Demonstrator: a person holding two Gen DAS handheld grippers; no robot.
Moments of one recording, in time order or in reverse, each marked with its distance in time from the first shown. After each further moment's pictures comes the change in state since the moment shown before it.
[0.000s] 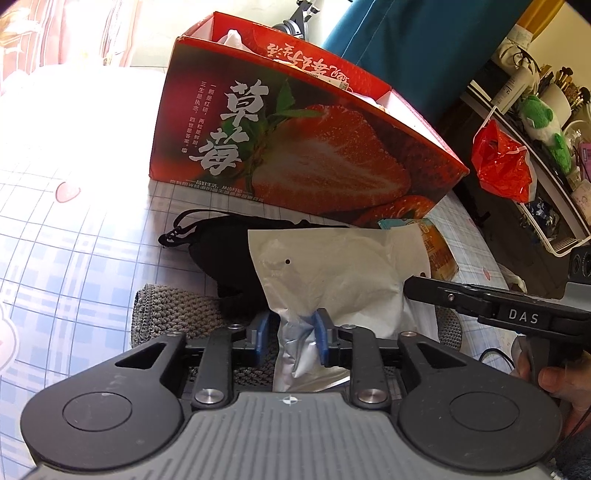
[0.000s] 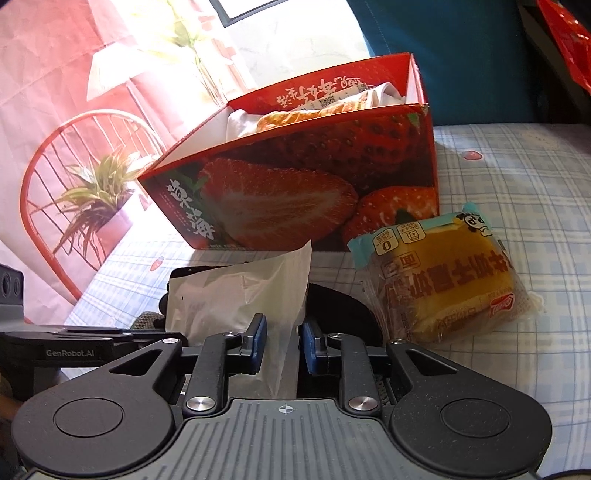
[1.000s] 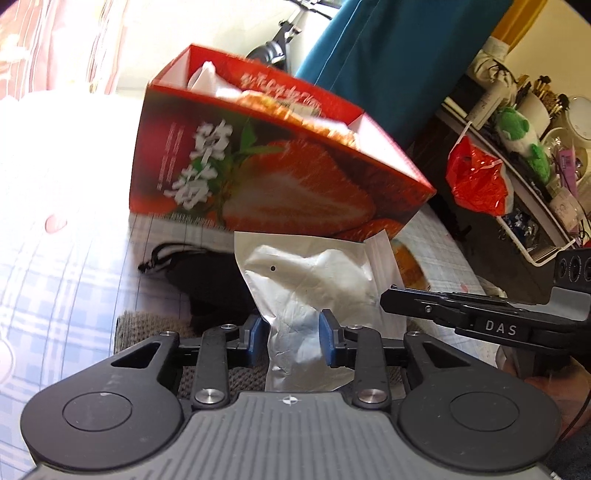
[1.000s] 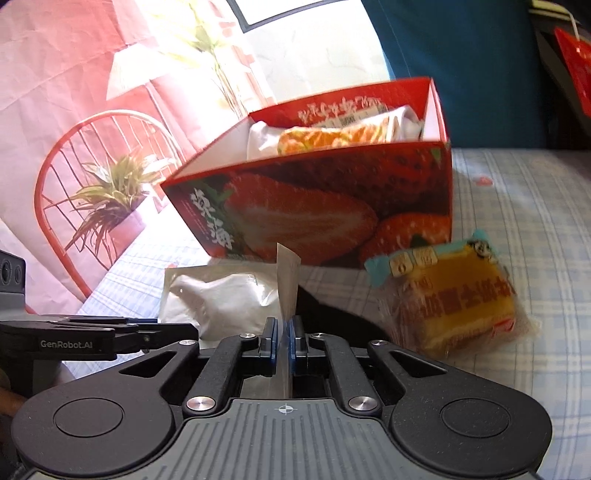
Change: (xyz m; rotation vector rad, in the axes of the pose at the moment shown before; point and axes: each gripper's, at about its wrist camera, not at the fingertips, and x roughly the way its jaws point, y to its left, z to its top) left arm -0.017 -0.016 0.009 0.034 -0.079 -0.043; right arm -0.014 0.009 0.008 -0.058 -0.037 0.024
